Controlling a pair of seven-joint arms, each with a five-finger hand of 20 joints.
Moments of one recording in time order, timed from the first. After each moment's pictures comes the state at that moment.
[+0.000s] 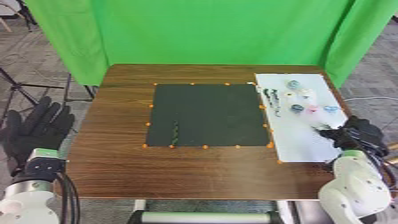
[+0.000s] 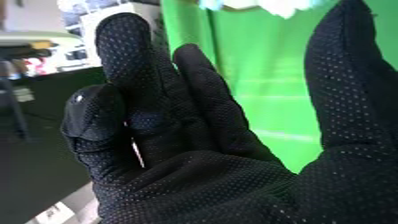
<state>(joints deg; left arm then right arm) 133.6 -49.8 -100.9 -124.0 2.6 15.3 35.6 -110.4 -56.7 87.8 -118.7 -145.0 -4.4 53.9</state>
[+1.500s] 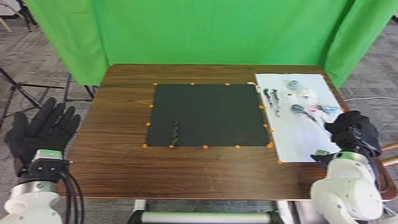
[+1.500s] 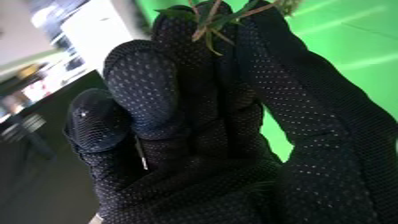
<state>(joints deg) 133.1 -49.5 -99.2 -123.8 0.6 13.3 36.2 -108.9 -54.1 82.9 -117.3 -136.5 20.8 50.1</state>
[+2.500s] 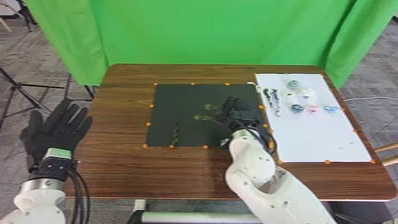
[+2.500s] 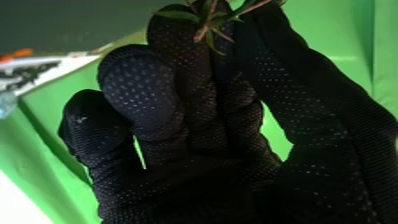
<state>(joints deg) 130.6 -50.0 -97.8 -121.8 2.3 11.5 30.5 -79.9 -69.1 48.4 -102.6 -140.7 4.4 45.7</state>
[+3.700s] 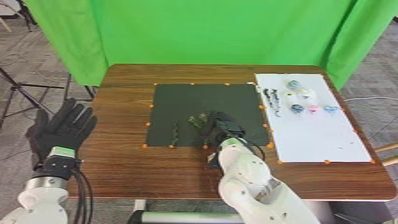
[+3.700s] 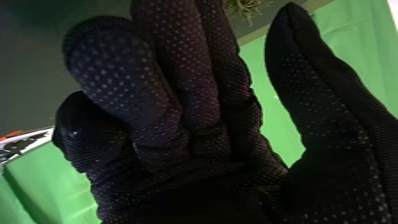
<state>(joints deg) 129.4 -49.9 -96.9 -121.5 2.4 11.6 28.9 -84.7 -72.6 49.6 -107.8 -136.5 -6.9 43.5</state>
